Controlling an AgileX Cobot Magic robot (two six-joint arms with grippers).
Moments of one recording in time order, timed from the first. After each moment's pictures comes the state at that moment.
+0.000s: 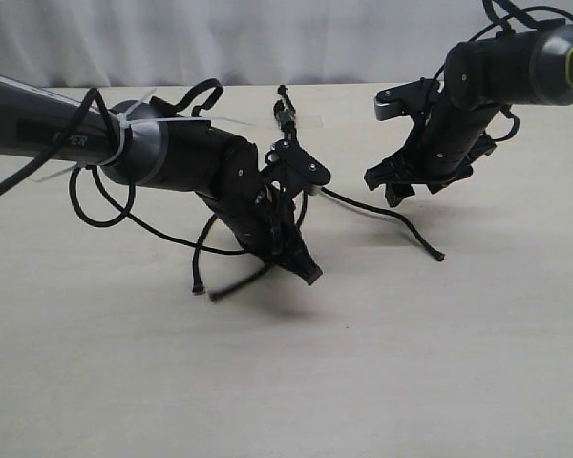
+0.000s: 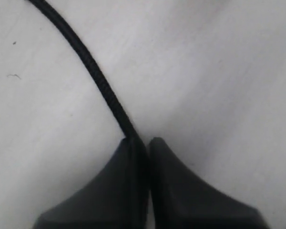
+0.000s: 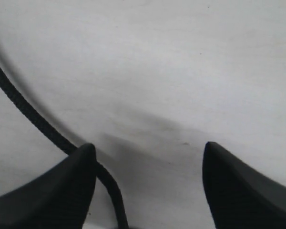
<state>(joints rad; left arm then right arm) -0.54 2.17 -1.33 -0.17 0.43 0.31 0.20 2.11 -1.46 -0.06 0.74 -0.04</state>
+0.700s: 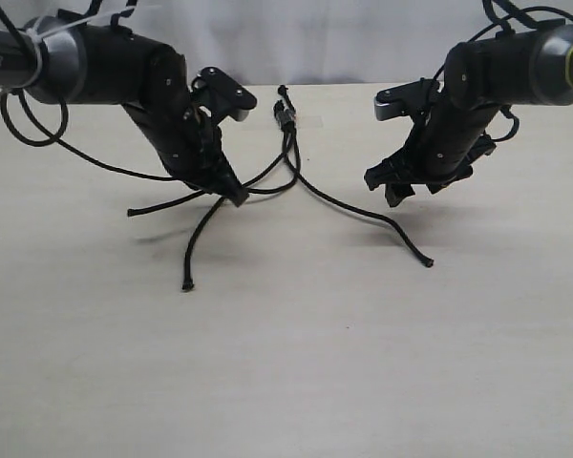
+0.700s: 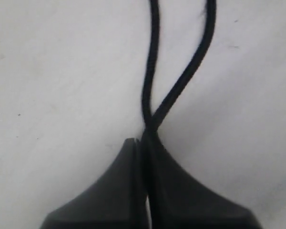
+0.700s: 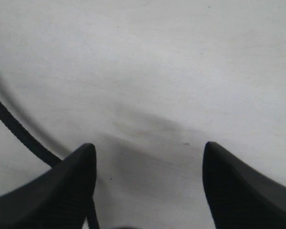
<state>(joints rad) -0.32 2.13 -1.47 0.00 0.63 0.29 0.20 2.11 -1.46 -0.06 0.73 -0.04</state>
